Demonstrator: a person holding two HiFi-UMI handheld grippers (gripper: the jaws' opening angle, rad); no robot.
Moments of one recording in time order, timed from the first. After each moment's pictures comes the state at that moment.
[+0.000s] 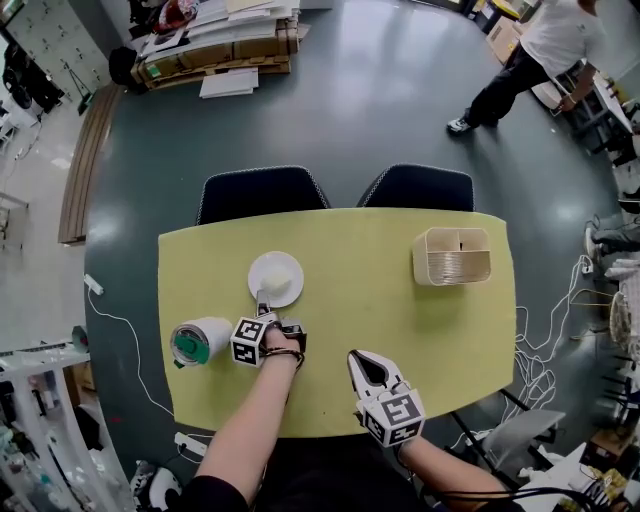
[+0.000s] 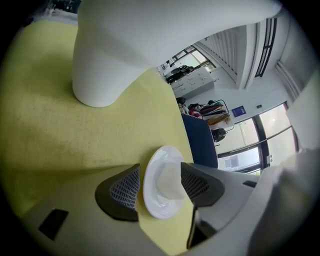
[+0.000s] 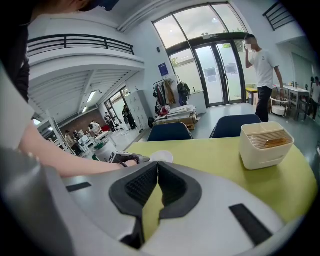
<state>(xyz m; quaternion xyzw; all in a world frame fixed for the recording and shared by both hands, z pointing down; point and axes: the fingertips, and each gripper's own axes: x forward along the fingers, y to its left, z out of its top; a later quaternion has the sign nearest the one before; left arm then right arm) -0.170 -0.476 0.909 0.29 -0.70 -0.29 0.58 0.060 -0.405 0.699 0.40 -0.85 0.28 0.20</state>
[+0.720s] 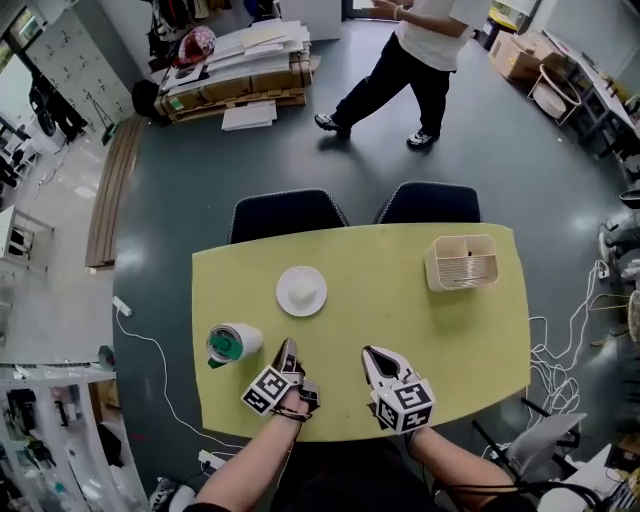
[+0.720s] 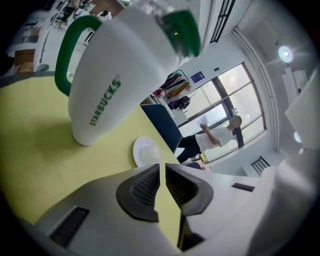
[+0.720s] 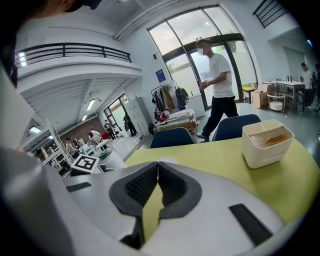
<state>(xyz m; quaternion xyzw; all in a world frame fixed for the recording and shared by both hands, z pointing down) -0.139 -0.398 0.799 0.53 -0.63 -0.15 0.55 0.050 -0.403 0.684 0.41 -0.85 0.30 0.16</state>
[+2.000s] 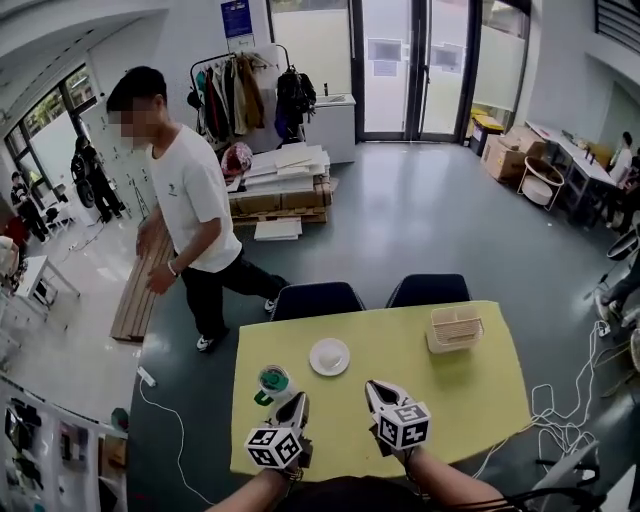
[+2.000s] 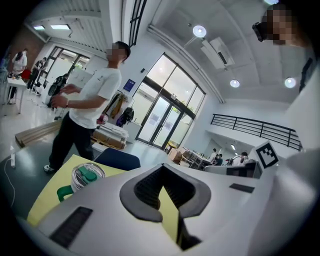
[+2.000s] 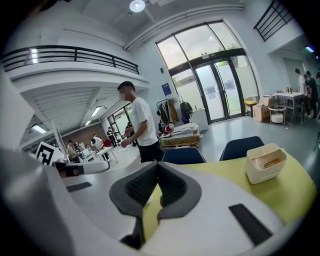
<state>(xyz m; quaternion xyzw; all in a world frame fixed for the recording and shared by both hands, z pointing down) -0.153 -0.314 0.565 0.78 -0.55 -0.03 0.28 0.001 -0.354 0.559 0.42 -0.86 0.25 0.12</state>
